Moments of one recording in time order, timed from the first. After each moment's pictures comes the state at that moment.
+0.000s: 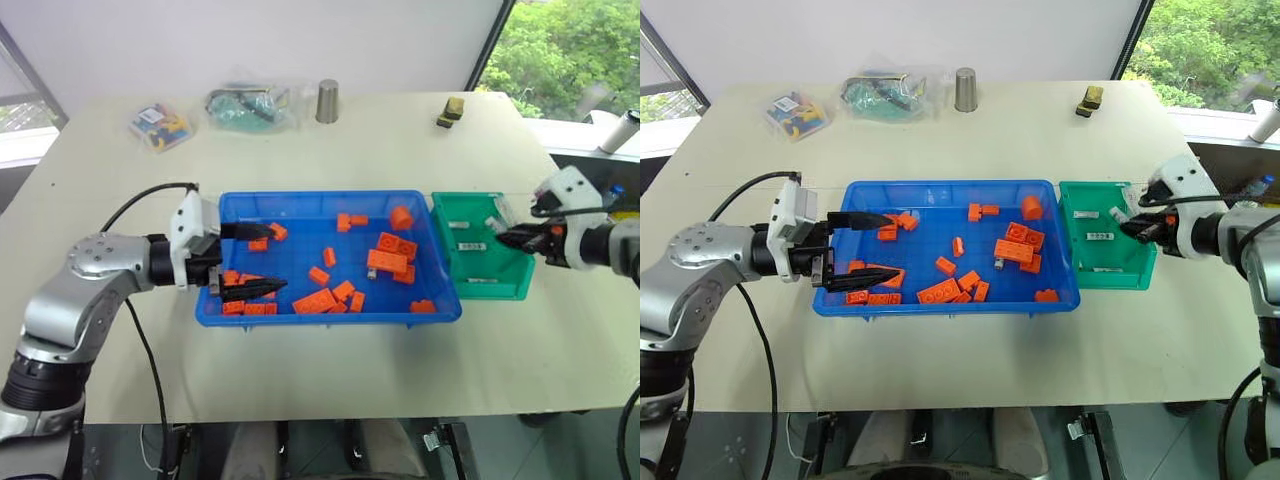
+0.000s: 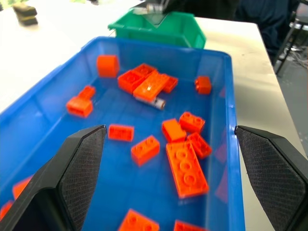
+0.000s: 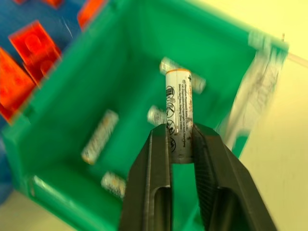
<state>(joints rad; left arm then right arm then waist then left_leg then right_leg) -0.37 0.79 0.05 -0.31 -0.60 0.51 -1.12 -0.43 -1.02 -0.17 -0.09 0.29 1.04 0.88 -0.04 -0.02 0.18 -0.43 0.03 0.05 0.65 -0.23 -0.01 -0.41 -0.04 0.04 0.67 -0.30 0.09</state>
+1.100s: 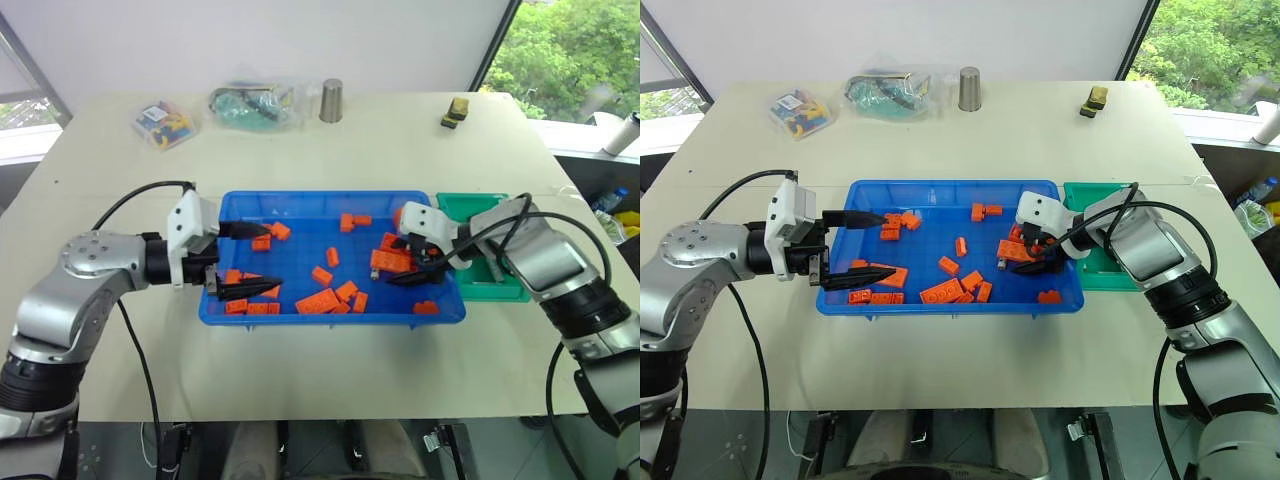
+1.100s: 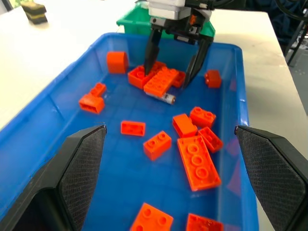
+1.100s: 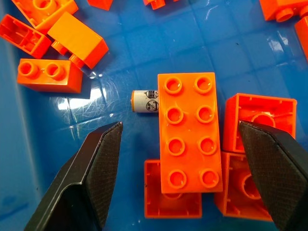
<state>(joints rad) -0.35 0.82 0.07 -0.34 -0.59 0.54 -1.10 -0.75 -0.83 0.42 0.06 0.11 0.62 1.18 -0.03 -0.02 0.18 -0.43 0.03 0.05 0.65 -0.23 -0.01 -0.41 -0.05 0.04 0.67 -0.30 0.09</state>
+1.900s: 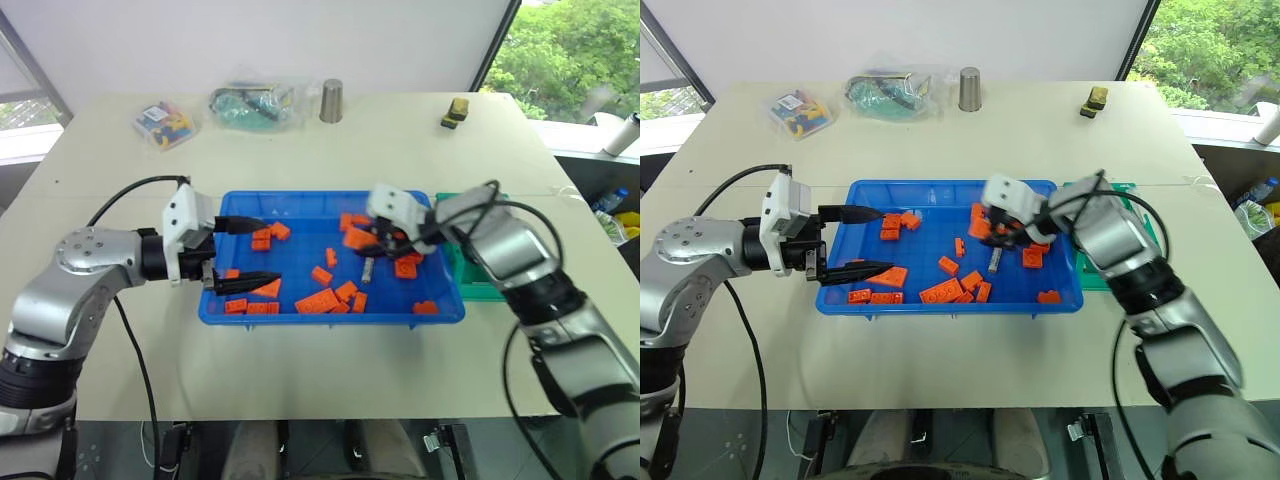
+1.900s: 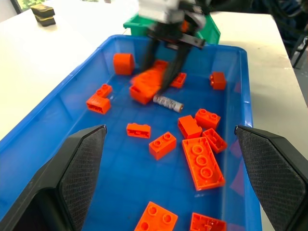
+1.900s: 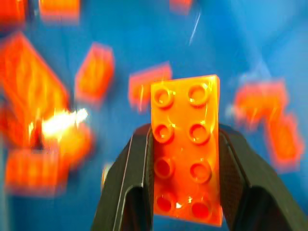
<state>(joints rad) -0.39 0.82 0.06 -0.31 -0.60 0.53 -1.10 -0.92 -0.51 0.40 0.11 0.06 0.67 1.06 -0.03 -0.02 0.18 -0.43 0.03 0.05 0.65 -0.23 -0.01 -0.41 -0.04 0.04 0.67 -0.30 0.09</state>
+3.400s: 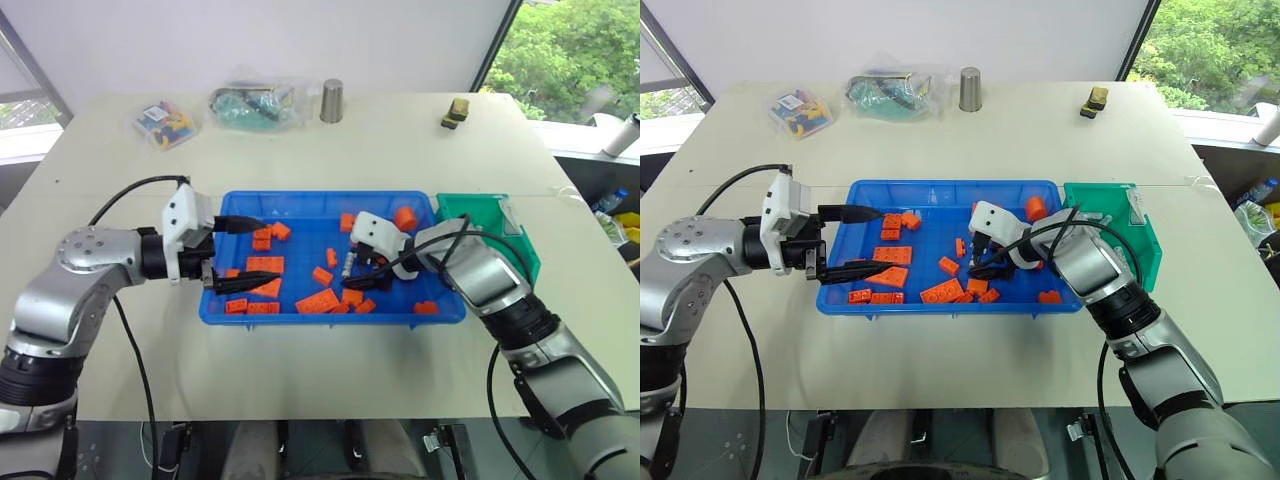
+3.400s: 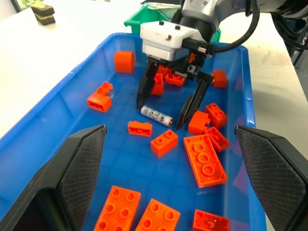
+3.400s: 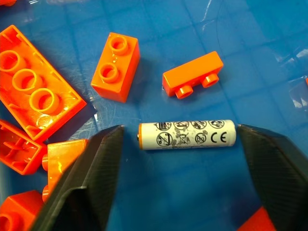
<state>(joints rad) -0.39 0.82 0.06 -0.29 -0.58 0.51 -1.12 -0.72 -0.56 0.43 0.00 0.02 0.76 1.00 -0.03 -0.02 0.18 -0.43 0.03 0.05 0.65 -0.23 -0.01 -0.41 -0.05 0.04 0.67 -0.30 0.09</state>
